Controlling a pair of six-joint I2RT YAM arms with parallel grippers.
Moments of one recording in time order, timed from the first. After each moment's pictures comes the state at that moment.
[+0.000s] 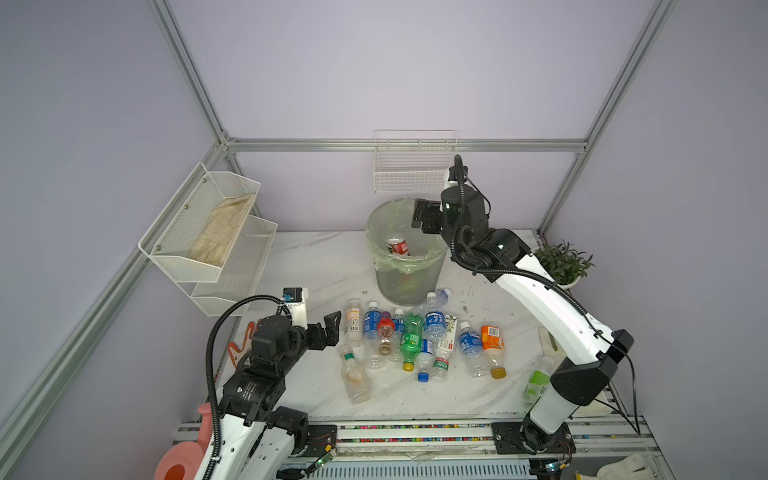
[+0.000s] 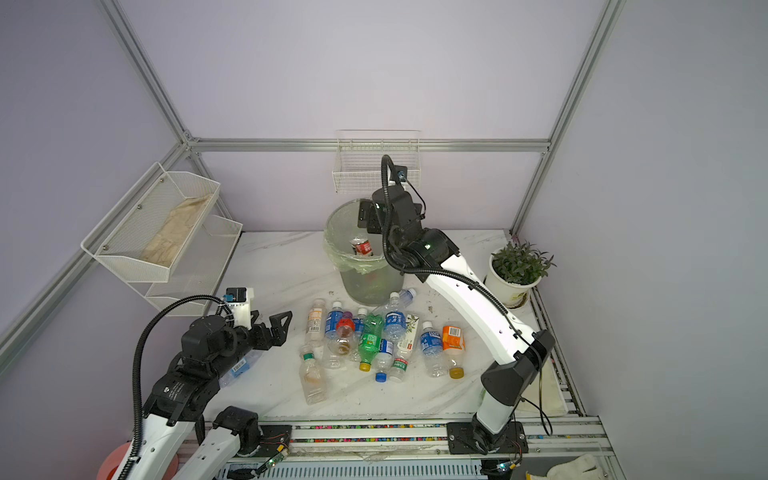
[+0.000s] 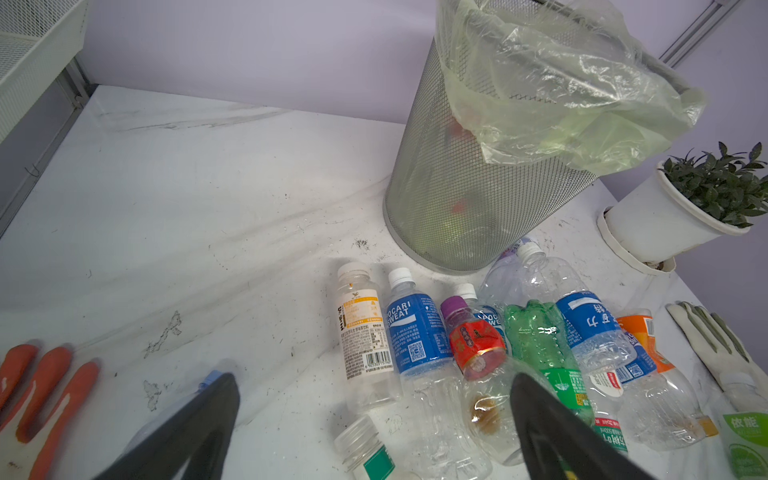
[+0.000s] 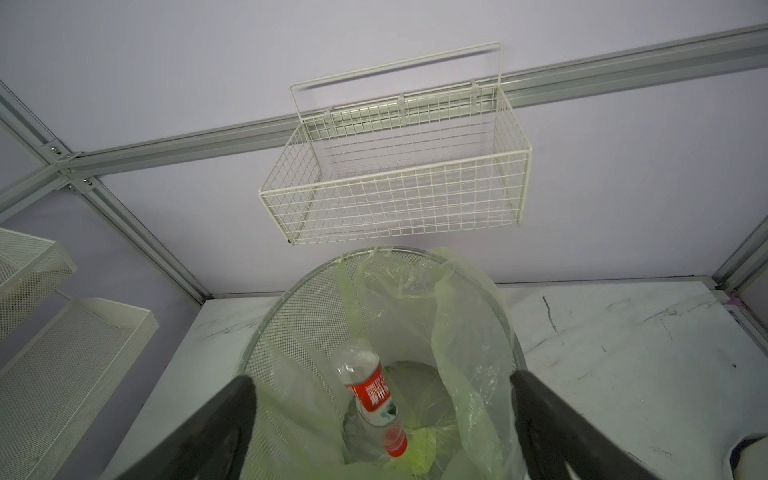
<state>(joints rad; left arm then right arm) -0.24 0.54 0.72 -0.62 0.03 -0.27 0.75 1.63 1.95 -0.60 0.53 0.39</state>
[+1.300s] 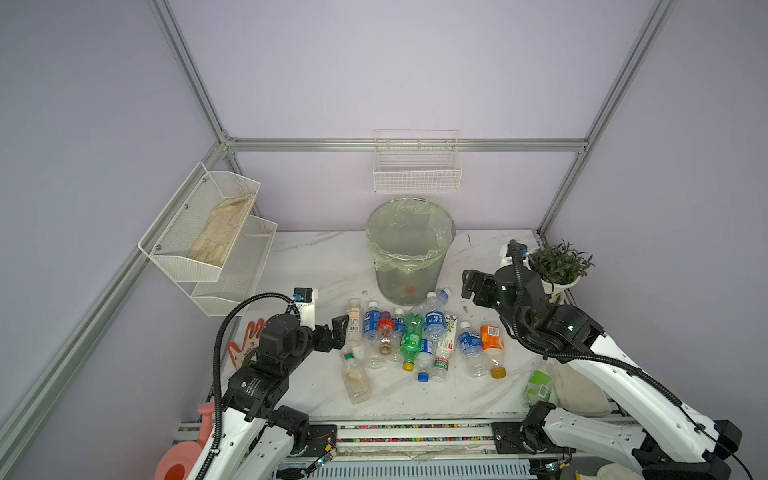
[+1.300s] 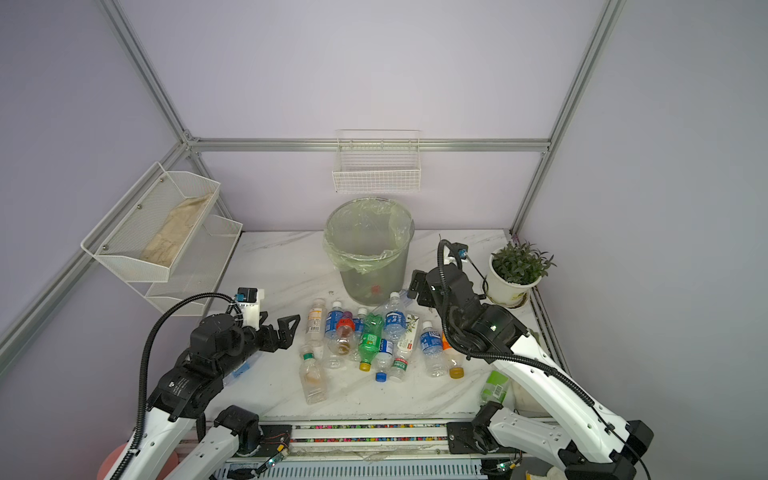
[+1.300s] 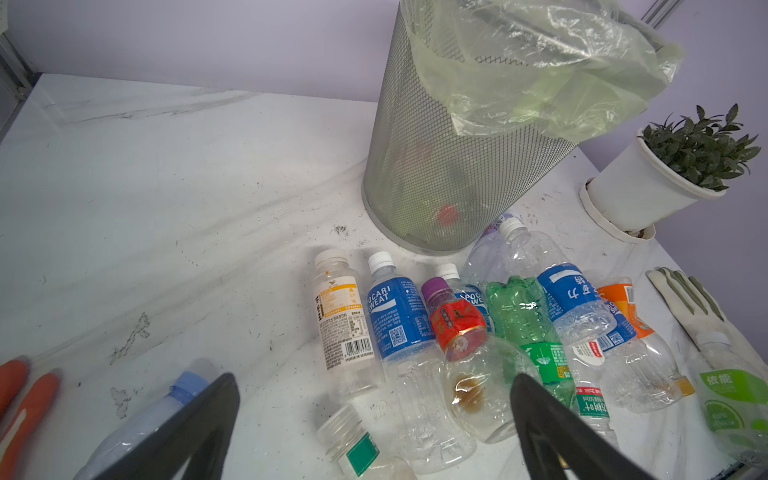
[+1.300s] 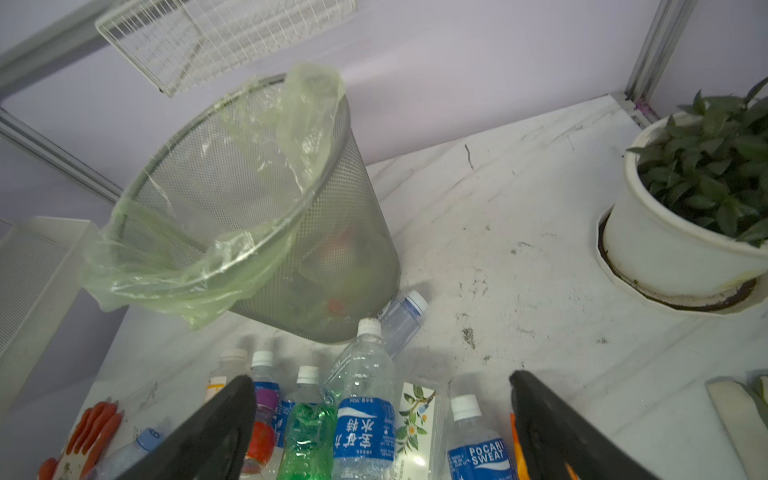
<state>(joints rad) -0.33 0.58 0.72 -0.62 0.03 -0.27 0.75 1.03 1.17 -0.72 0.49 0.70</state>
